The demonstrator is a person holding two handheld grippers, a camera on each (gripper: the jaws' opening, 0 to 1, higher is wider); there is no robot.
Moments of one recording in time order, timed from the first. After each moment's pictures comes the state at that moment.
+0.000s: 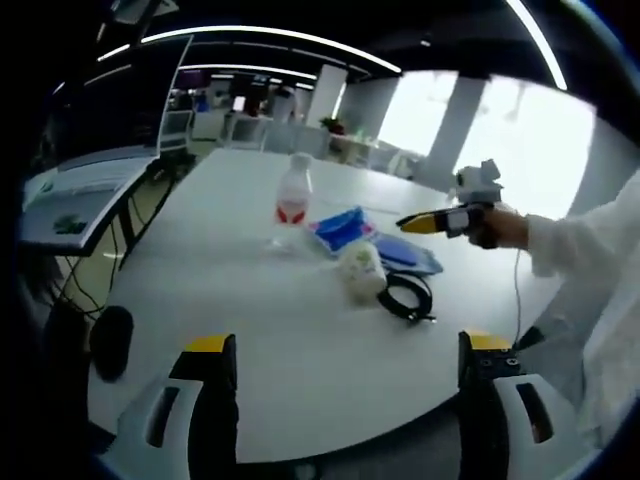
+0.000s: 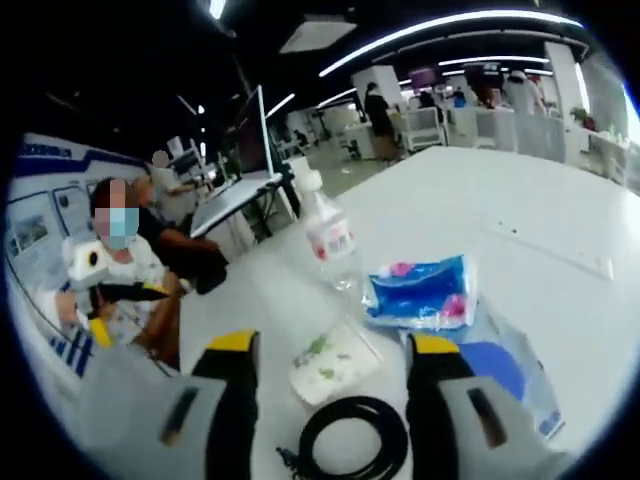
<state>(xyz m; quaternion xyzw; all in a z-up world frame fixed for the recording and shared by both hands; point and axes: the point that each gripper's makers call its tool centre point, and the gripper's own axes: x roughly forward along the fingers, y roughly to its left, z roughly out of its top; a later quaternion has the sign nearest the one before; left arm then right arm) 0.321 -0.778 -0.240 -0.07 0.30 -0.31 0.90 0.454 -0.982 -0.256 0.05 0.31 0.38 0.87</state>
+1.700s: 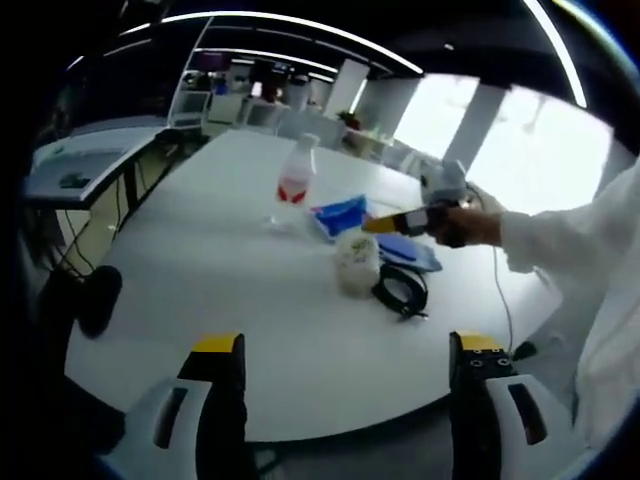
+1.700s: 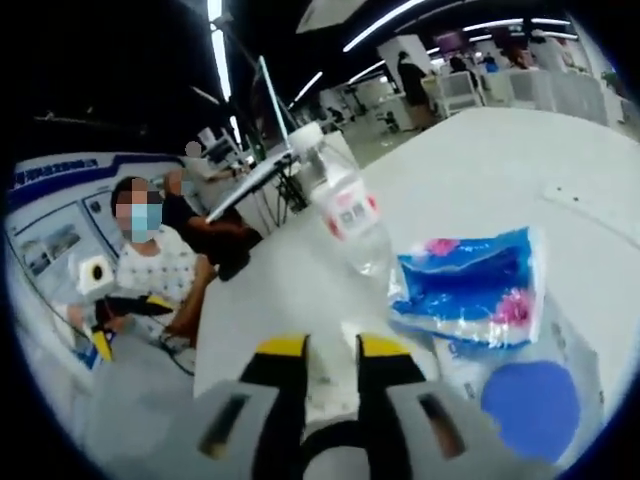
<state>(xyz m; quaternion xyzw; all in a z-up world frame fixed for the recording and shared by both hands) 0.306 -0.795 -0.255 -0.11 0.33 -0.28 0.90 0.465 -0.948 -0.296 0.09 0.36 0.46 0.81</state>
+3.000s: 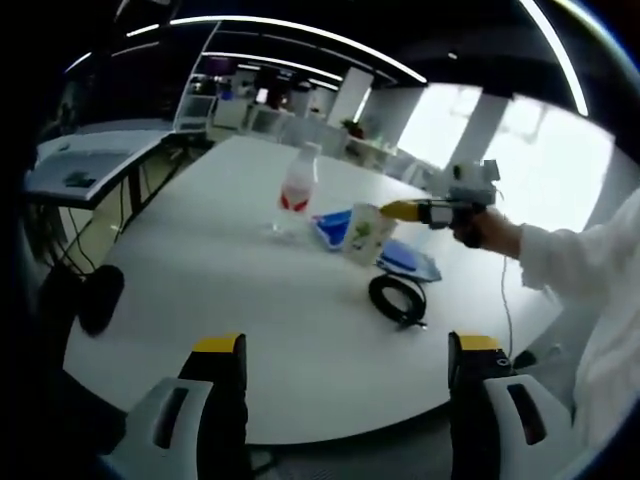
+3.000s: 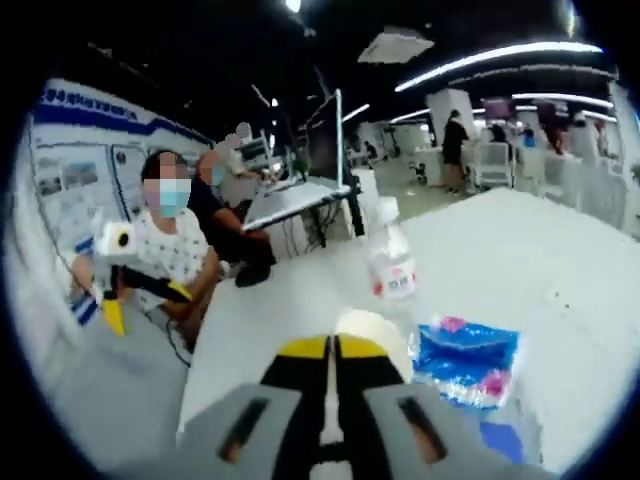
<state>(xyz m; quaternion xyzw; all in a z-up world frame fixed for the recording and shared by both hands) 0.307 -0.794 -0.249 -0.12 0.31 -0.27 0.90 0.450 -0.933 -0.222 -0.05 0.19 0.51 0.83</state>
